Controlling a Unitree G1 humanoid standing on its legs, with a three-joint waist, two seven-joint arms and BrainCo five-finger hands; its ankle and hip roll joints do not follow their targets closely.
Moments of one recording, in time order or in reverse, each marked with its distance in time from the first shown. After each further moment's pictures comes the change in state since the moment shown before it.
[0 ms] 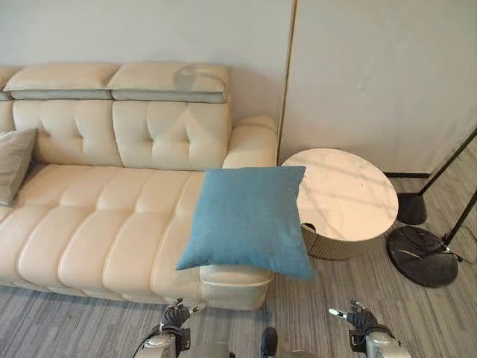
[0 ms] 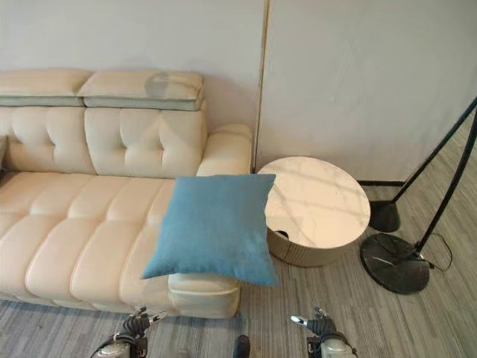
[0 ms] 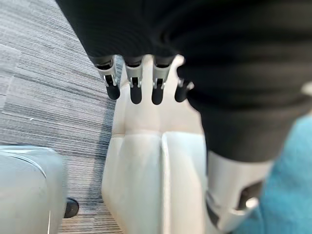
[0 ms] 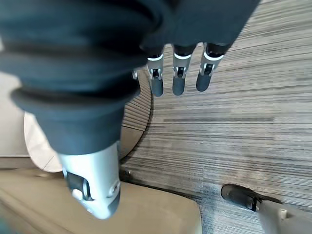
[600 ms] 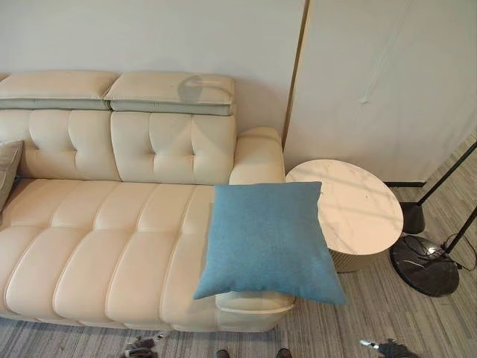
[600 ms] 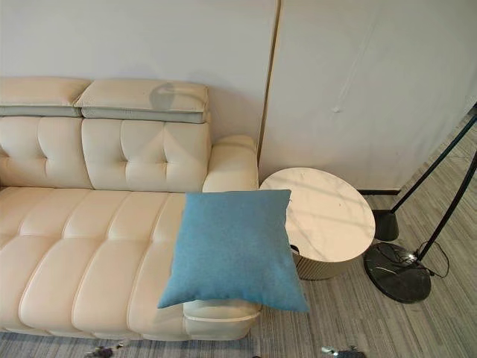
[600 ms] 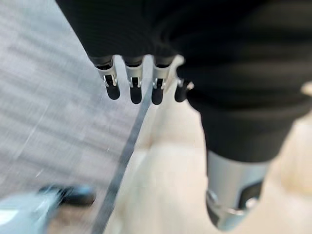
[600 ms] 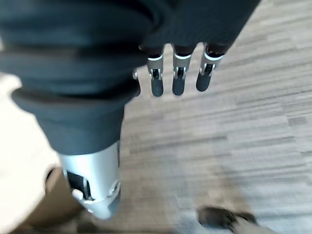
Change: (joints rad) left arm -0.005 0.146 0.169 0.272 -0.104 -0.003 0.027; right arm 0.011 -0.164 -0.167 0.170 -0.005 0.058 -0.028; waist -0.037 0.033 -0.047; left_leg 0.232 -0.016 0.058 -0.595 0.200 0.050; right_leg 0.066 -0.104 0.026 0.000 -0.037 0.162
